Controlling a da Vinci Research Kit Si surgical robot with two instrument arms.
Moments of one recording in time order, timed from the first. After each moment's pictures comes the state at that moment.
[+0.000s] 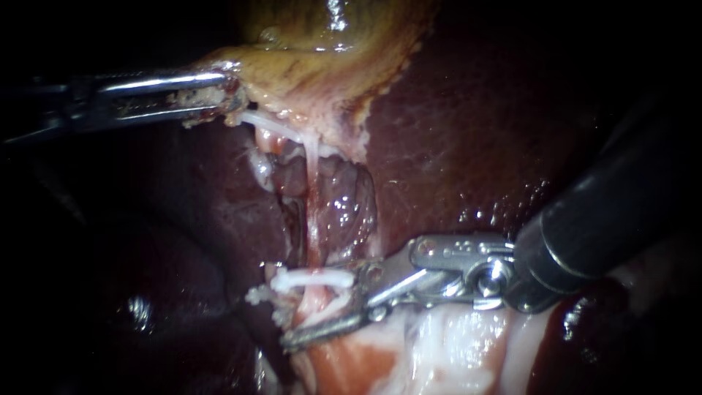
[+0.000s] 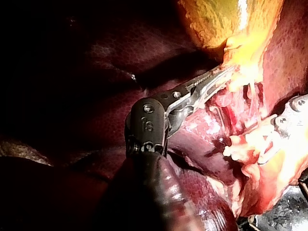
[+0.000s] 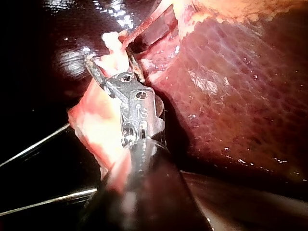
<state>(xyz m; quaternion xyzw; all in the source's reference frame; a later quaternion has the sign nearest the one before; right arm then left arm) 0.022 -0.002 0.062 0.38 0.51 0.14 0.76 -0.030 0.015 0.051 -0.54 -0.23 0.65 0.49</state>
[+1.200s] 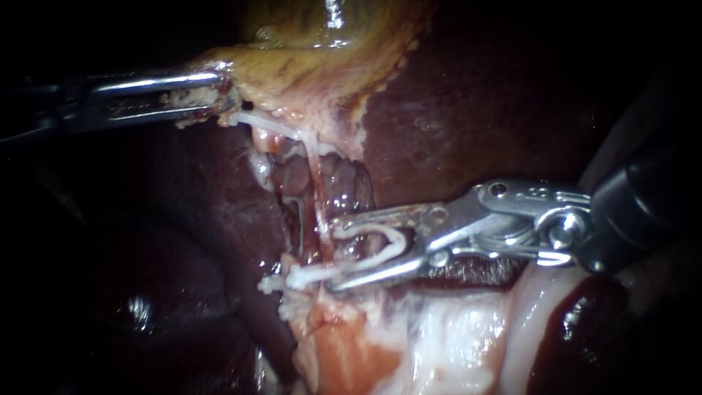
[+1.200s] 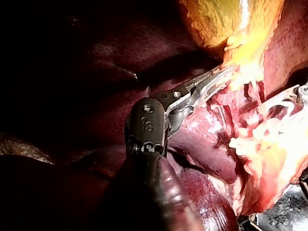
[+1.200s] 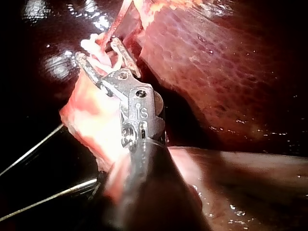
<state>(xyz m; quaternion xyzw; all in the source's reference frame) 0.018 0.004 0.058 0.37 0.54 0.19 0.74 -0.030 0.015 0.050 -0.54 -0.23 0.65 0.49</state>
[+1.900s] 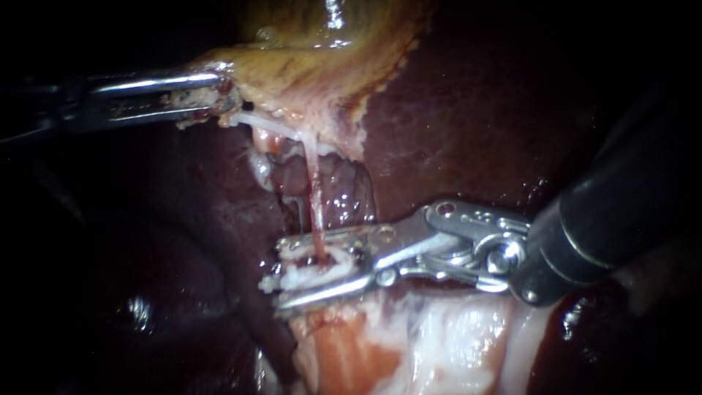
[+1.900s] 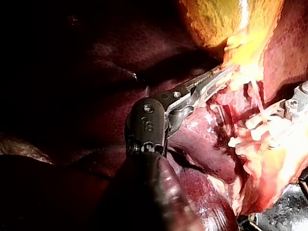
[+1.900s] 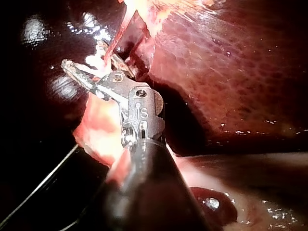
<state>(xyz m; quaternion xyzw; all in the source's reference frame) 0.022 0.002 0.058 0.41 0.56 0.21 0.69 -0.030 0.015 0.050 -0.54 -0.23 0.65 0.49</state>
